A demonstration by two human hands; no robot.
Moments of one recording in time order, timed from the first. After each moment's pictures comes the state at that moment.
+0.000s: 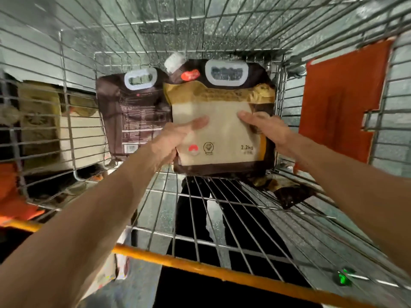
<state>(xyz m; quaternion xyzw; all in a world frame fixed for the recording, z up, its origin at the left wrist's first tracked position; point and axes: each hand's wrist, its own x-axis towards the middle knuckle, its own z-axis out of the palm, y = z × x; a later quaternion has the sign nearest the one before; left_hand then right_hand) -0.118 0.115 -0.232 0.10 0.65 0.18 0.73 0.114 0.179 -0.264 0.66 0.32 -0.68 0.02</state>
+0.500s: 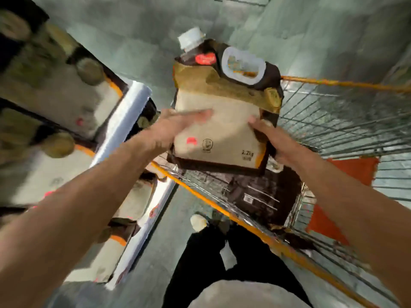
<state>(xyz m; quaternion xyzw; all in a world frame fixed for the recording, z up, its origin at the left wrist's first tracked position) -0.200 0.042 0.024 0.17 0.73 0.42 0.52 0.001 0.175 -0.041 0.43 0.46 -0.77 -0.08</state>
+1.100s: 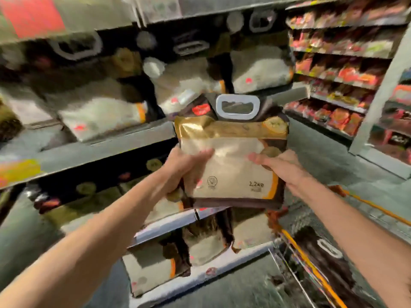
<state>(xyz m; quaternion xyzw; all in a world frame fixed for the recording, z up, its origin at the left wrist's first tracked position) -0.229 -0.312 0.224 0.07 0.74 0.65 0.13 -0.171 -0.073 0.197 0.15 0.71 -0.68 -0.10</state>
